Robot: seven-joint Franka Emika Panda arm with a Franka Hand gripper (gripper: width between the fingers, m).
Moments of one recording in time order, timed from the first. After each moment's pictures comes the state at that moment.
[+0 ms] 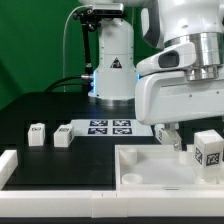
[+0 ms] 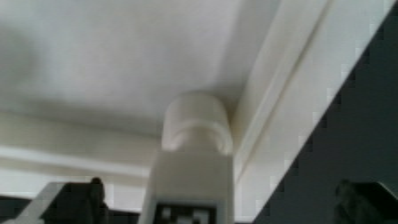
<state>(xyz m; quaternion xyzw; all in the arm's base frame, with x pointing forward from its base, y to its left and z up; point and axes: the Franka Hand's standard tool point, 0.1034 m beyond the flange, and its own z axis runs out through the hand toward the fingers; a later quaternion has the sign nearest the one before) 0.606 0.121 0.087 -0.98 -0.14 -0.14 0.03</state>
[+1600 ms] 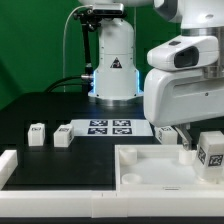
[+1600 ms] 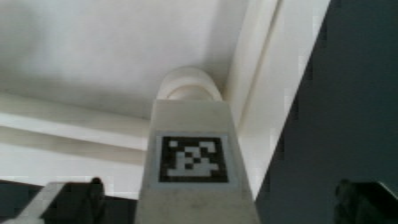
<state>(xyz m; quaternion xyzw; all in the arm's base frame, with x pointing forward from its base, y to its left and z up) 0.624 0.125 0.085 -0.99 -0.13 -0.02 0.04</state>
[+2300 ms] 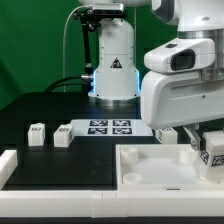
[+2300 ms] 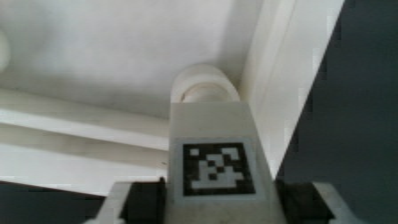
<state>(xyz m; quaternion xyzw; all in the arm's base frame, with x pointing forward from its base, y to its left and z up) 0.624 0.121 0.083 -0.99 -0.13 -0.02 0.04</state>
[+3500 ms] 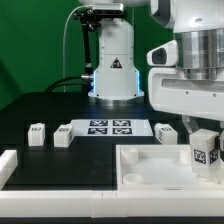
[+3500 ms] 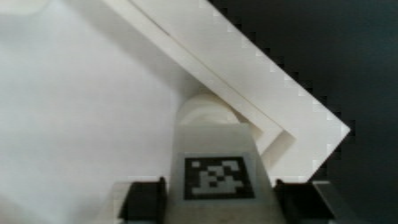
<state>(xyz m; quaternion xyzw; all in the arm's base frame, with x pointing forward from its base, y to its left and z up) 0.613 0.122 0.081 -0.89 0.45 0.00 0.06</state>
